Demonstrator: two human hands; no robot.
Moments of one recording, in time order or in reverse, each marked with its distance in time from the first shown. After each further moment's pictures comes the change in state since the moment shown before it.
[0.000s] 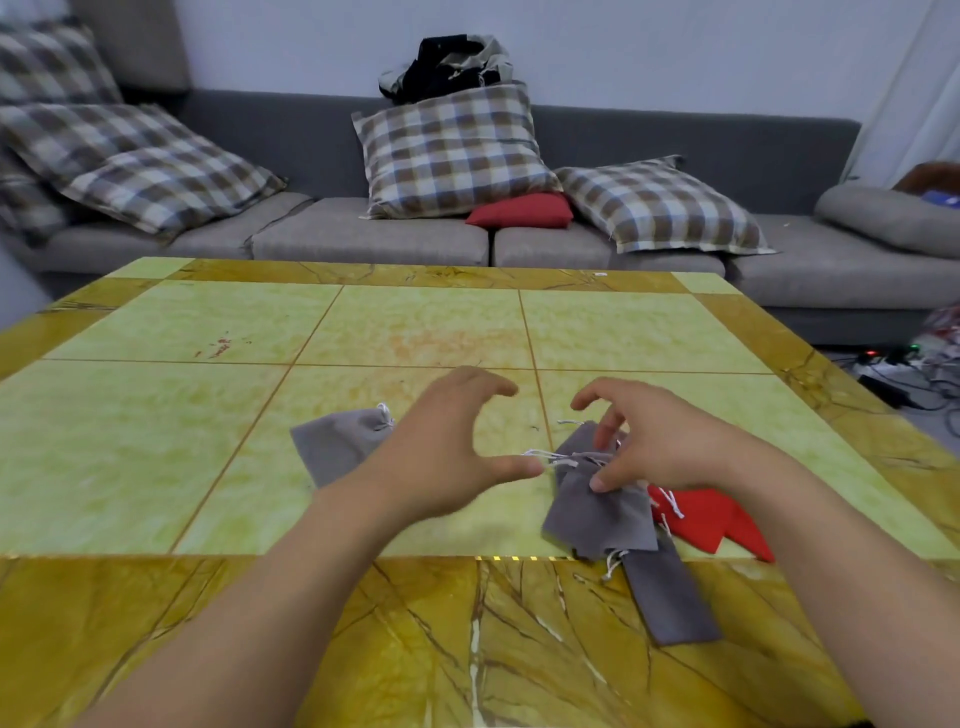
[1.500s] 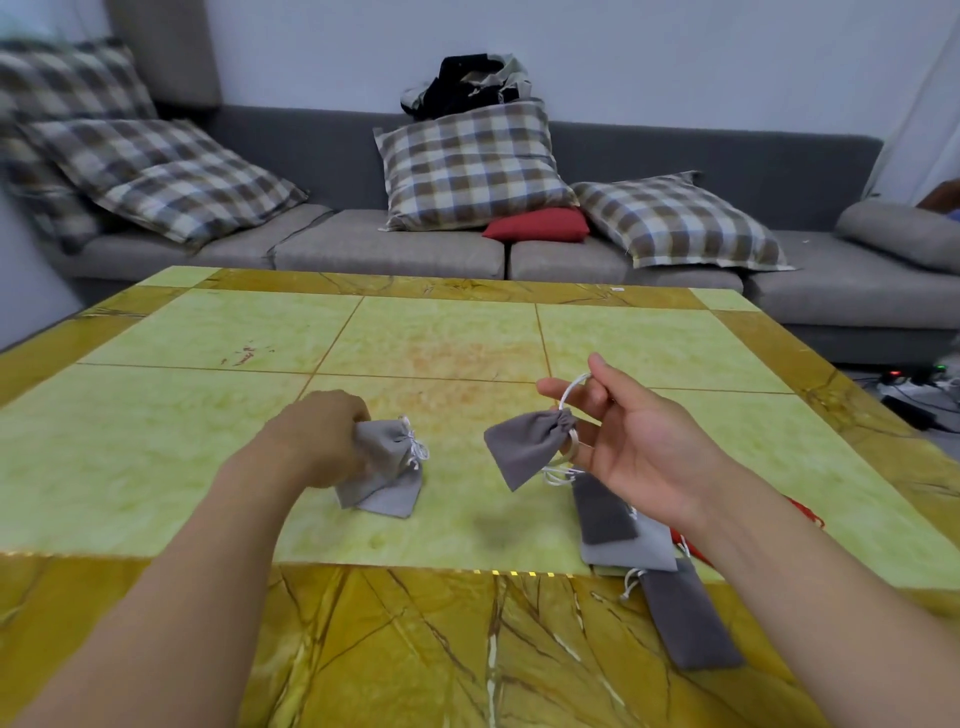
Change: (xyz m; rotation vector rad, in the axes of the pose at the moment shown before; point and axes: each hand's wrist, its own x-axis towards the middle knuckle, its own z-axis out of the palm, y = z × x) left_hand -0.002 -0.099 -0.058 0.434 -0.223 -0.525; right_hand 0.005 -0.045 0.021 1.583 -0.006 0.032
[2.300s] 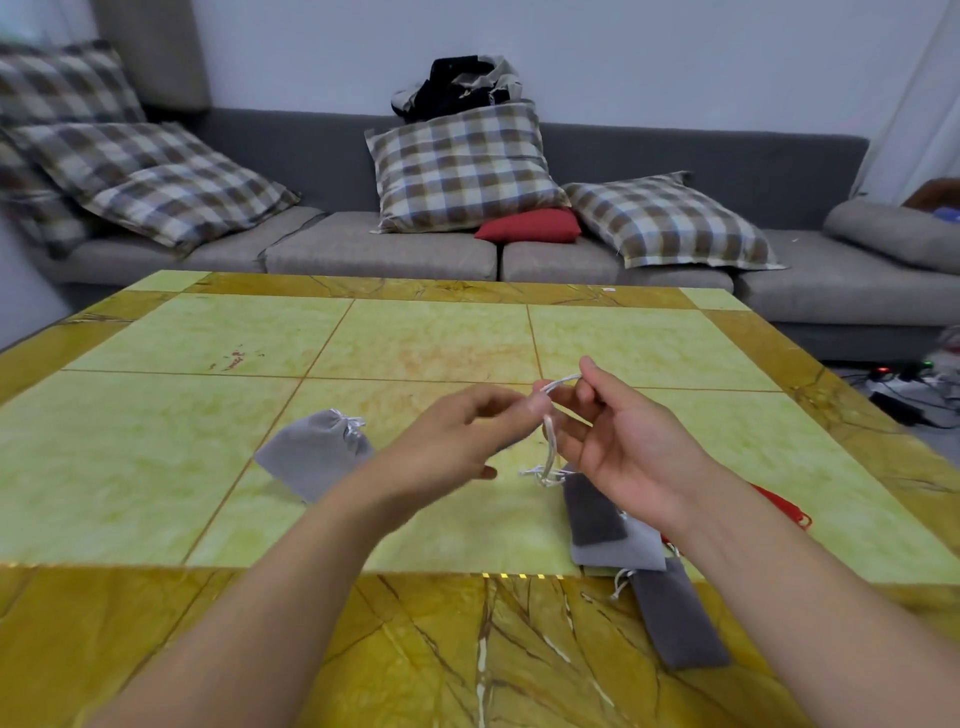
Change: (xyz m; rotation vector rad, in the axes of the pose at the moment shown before) left_hand -0.054 0.111 -0.004 -1.099 -0.180 0.328; right_hand -0.001 0.000 0.004 0.156 0.080 0.009
